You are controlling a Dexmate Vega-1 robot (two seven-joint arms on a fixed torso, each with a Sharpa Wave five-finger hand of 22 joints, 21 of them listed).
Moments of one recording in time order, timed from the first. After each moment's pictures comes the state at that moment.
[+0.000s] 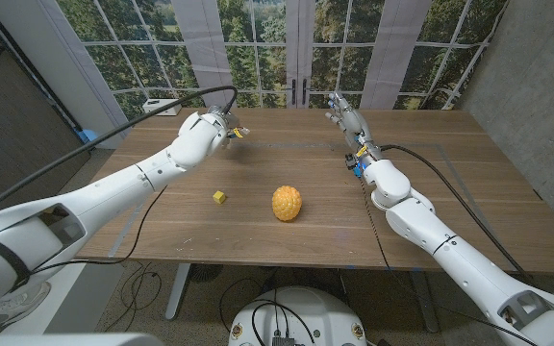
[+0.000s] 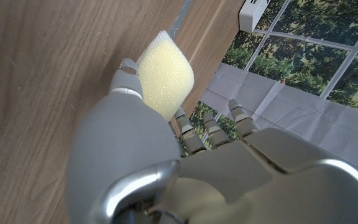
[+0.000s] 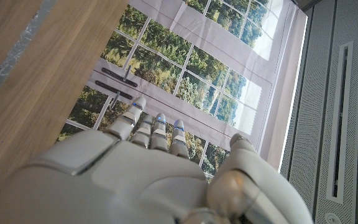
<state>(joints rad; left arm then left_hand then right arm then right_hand) 0.40 0.78 0.89 -1.75 1.34 0.39 -0.72 1.07 0.06 0.10 -0.11 0.30 0.33 -0.22 0.29 0.22 0.35 -0.21 0.24 0.23 0.10 -0.04 0.19 0.17 0.09 0.21 0.22 0.18 -0.87 -0.48 -0.48 -1.62 0.37 0.25 -0.18 0.19 0.11 0.19 0.08 0.26 0.11 0.02 0.19 0.17 0.12 0.09 0.20 0.19 0.03 0.04 0.20 0.19 0.23 0.01 0.19 0.17</state>
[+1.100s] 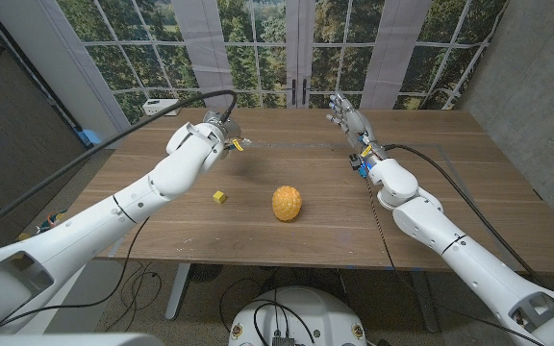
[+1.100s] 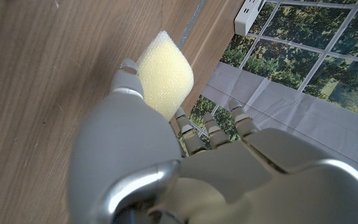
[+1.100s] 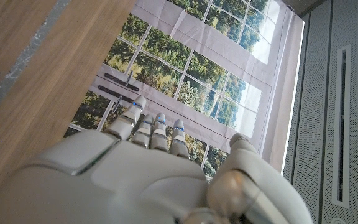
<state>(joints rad) 0.69 0.82 0.66 -2.11 1.51 0.37 -0.91 1.08 0.07 0.08 -0.11 0.29 0.33 -0.22 0.27 0.22 0.35 -0.21 0.24 0.24 0.10 -0.04 0.19 0.17 0.09 0.21 0.21 0.18 -0.88 -0.52 -0.46 -1.66 0.41 0.23 -0.14 0.19 0.11 0.19 0.08 0.26 0.11 0.01 0.19 0.17 0.12 0.09 0.20 0.19 0.03 0.04 0.20 0.19 0.23 0.01 0.19 0.17</state>
